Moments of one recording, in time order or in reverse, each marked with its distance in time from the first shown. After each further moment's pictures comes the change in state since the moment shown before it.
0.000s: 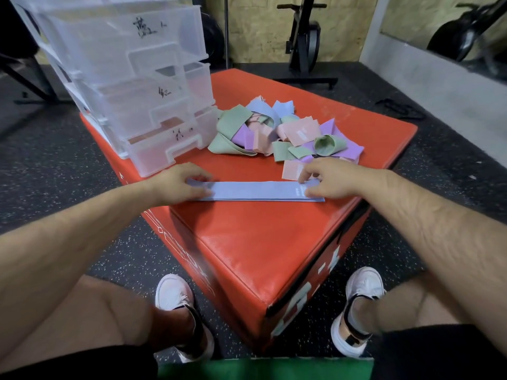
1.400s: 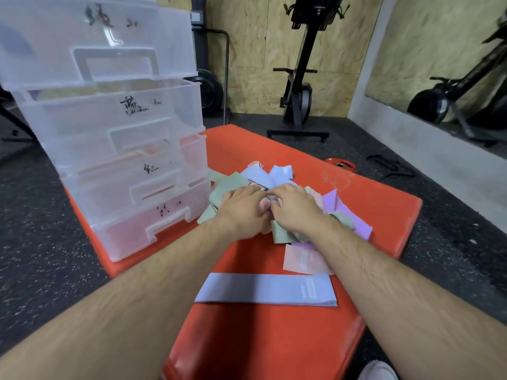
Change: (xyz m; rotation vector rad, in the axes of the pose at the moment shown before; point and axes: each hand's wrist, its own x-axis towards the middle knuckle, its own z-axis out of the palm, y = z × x) left_hand 0.158 0.104 0.014 0.198 0.262 0.103; right_hand 0.152 -0.022 -0.024 0.060 0.327 0.142
